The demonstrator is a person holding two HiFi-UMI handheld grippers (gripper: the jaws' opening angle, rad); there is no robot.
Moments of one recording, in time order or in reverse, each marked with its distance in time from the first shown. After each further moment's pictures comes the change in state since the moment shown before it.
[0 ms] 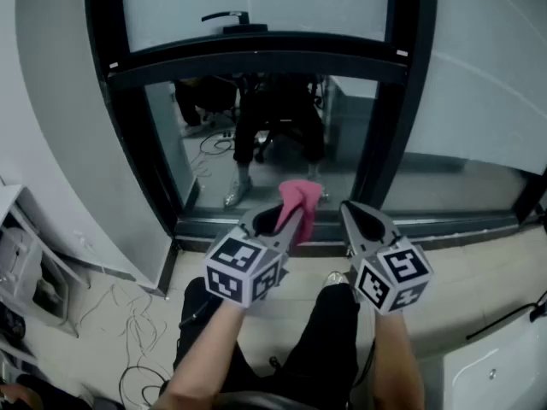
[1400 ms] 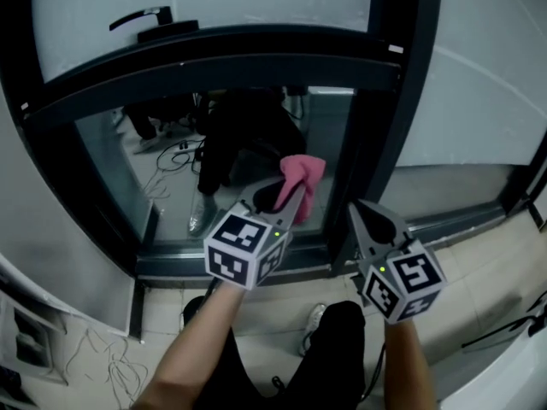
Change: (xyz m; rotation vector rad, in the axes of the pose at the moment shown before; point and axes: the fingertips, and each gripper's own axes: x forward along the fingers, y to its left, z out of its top) left arm 0.215 0.080 0.032 0.078 -0.039 -0.100; right arm 0.097 -0.157 0.010 -0.072 0.040 -0.160
